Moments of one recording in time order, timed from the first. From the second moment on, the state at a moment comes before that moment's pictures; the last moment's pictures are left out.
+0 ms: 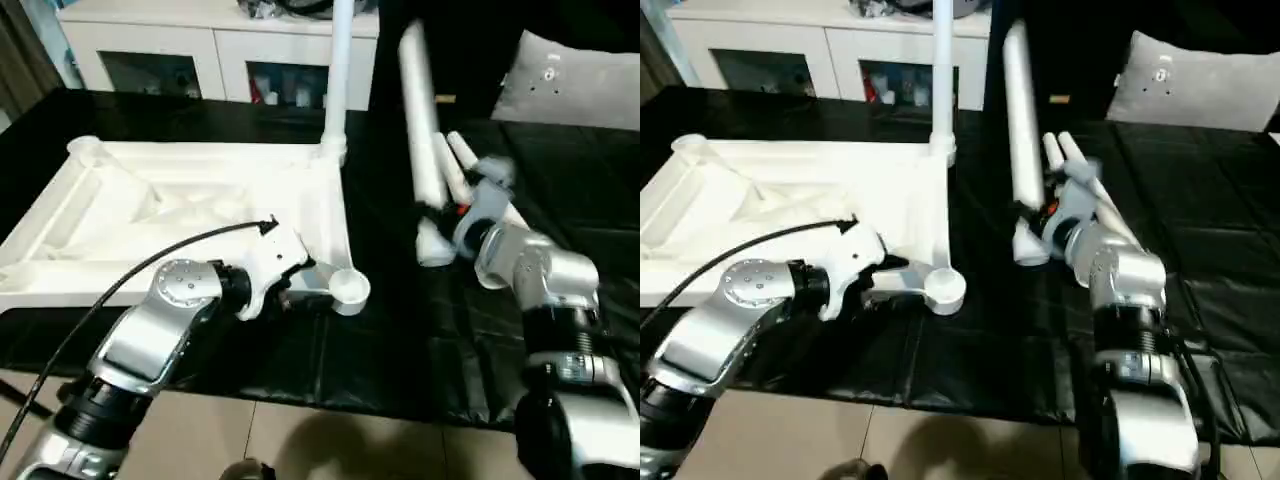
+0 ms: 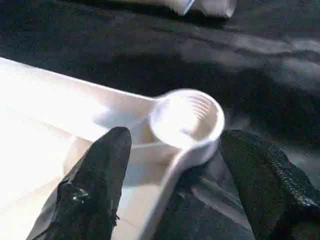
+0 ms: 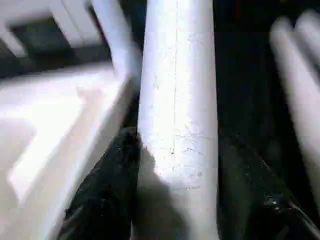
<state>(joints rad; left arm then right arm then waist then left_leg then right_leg) -0.40 0.42 -0.27 -0.08 -0.09 0.52 -0.82 -0.67 -0.18 -0.30 0.38 0.22 0.58 0.33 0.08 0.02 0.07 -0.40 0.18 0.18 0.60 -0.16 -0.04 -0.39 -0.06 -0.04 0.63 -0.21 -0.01</state>
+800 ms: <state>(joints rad) -0.72 0.03 0.14 0.04 -0.55 0.78 -0.56 -0.39 -0.12 -0.21 0.00 0.62 0.66 0.80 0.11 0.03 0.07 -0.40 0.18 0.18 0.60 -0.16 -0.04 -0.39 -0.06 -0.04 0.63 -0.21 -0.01</state>
